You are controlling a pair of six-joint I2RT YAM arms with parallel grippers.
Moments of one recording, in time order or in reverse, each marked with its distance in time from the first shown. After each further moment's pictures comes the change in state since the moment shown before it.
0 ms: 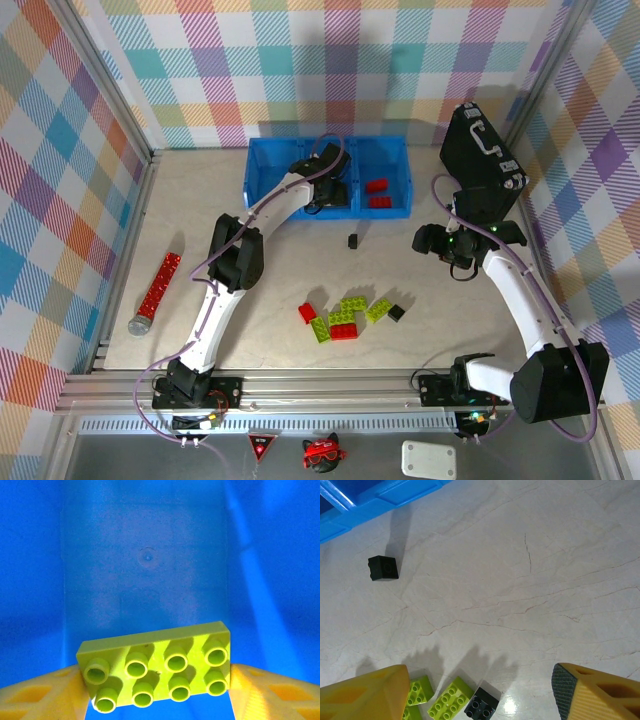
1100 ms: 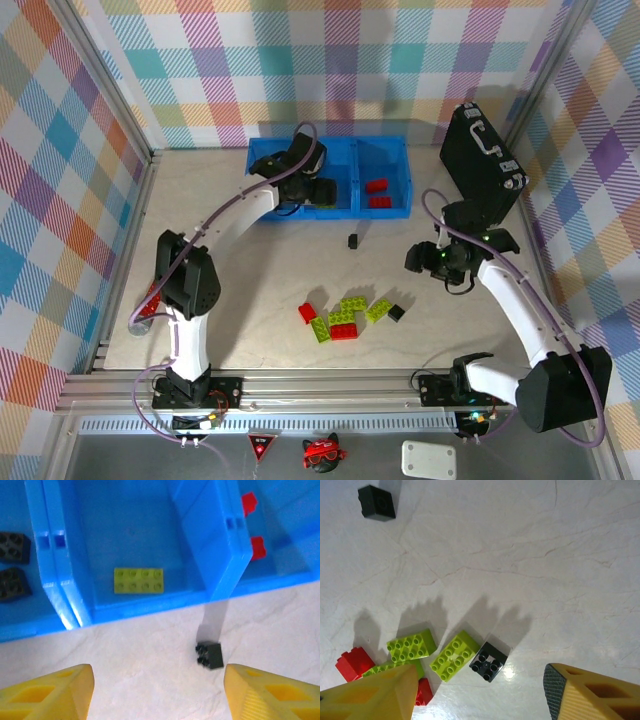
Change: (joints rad) left arm 0.006 -0.488 -0.424 0.031 0.133 0.116; right arm 0.103 -0.039 -0.068 -0.088 -0.051 0.036
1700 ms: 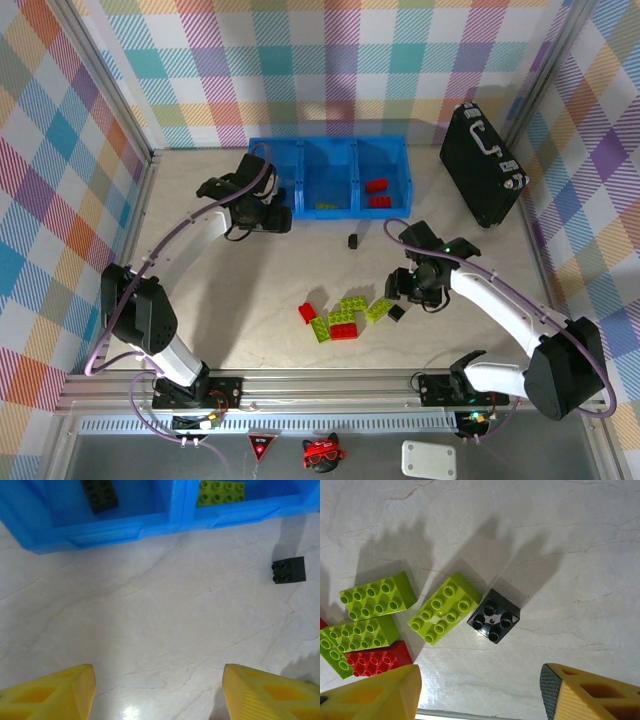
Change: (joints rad) left arm 0.143 -0.338 -0.392 -0.063 0.052 0.158; right arm 0.280 0.069 -0.087 -0.014 0.080 0.177
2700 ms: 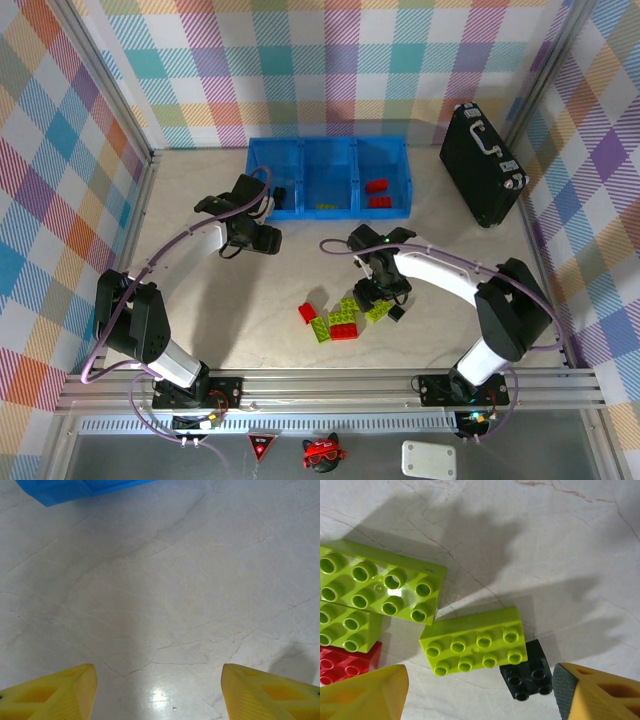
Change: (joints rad) left arm 0.026 -0.060 -0.198 0.053 -0.045 0.113; right arm 0.222 0.388 0.190 0.007 0.132 -0.396
